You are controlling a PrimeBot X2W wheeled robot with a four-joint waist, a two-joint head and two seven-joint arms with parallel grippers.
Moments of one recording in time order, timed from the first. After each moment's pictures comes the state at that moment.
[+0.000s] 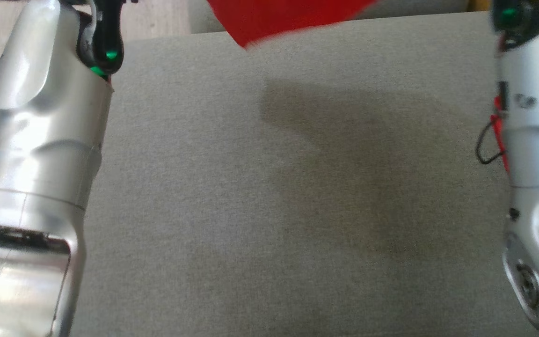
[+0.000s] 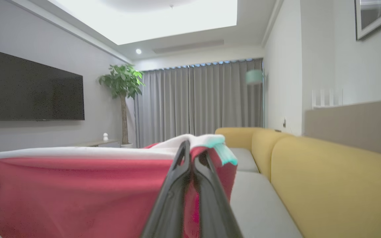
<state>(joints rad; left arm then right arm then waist) -1.18 0.13 -0.33 0.76 -0.61 -0.04 -0.23 -1.09 -0.10 0.11 0.47 0.25 0.13 0.05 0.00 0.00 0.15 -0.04</state>
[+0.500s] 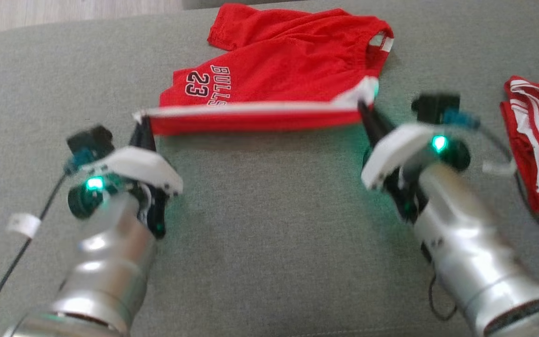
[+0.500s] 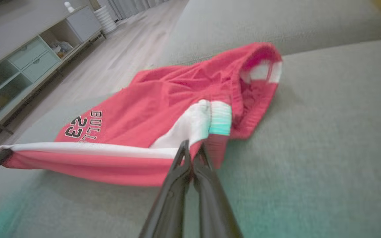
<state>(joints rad) -0.87 0.02 -0.30 1.28 -0.68 -0.05 -0.24 -0.79 -0.05 0.43 1.01 0.55 0.13 -0.08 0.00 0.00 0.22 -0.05</state>
